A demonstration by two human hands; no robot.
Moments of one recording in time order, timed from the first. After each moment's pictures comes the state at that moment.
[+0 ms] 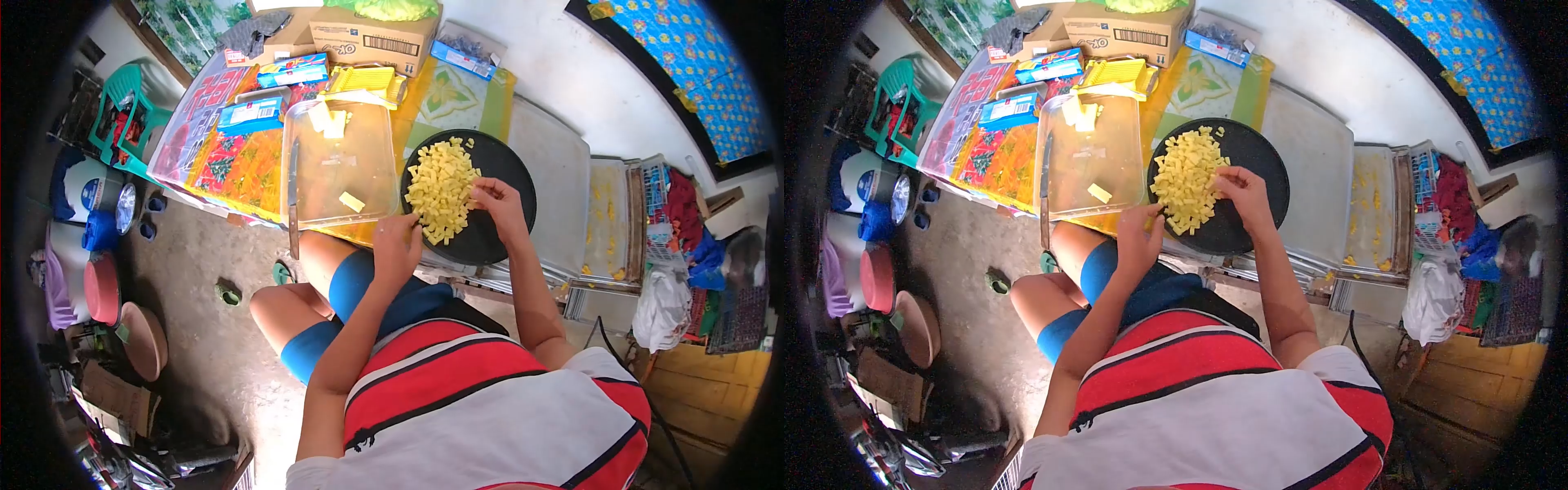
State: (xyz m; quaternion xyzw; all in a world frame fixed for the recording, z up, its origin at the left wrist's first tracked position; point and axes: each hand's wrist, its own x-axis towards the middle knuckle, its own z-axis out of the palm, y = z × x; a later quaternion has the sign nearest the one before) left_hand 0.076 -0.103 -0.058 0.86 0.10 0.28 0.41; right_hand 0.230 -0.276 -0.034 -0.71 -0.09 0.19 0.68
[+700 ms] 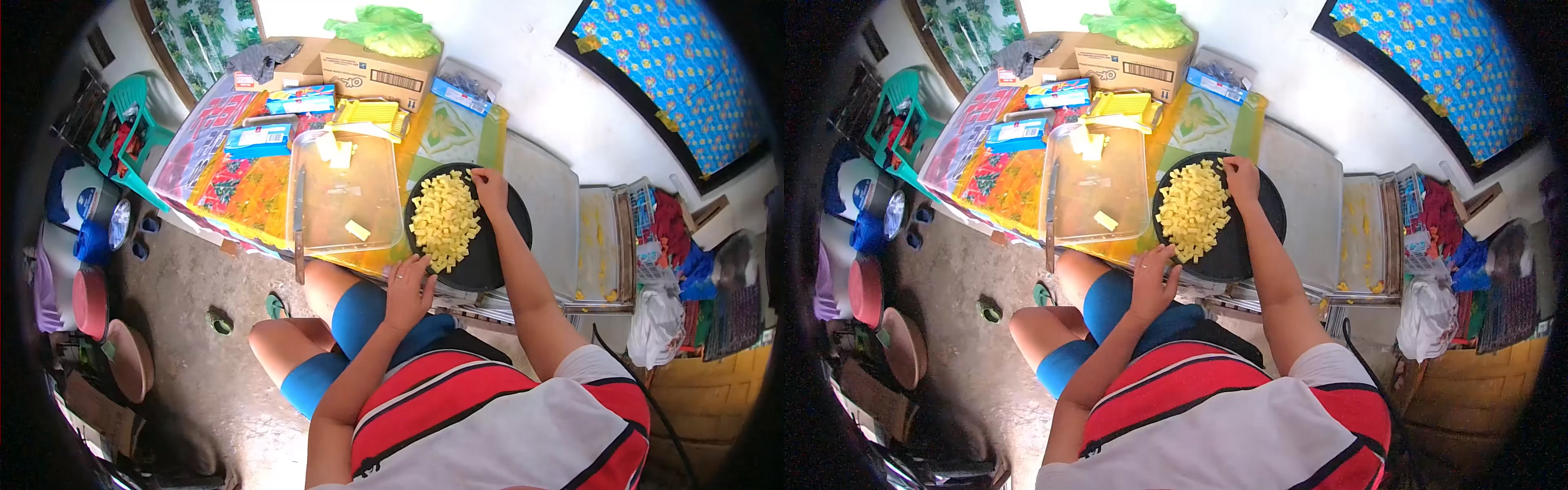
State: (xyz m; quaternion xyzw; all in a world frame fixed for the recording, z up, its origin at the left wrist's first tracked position) left_hand 0.049 -0.119 -0.079 0.87 0.03 0.27 0.41; right_hand 0.349 -0.243 -0.099 -0.90 -0.18 -0.14 0.37
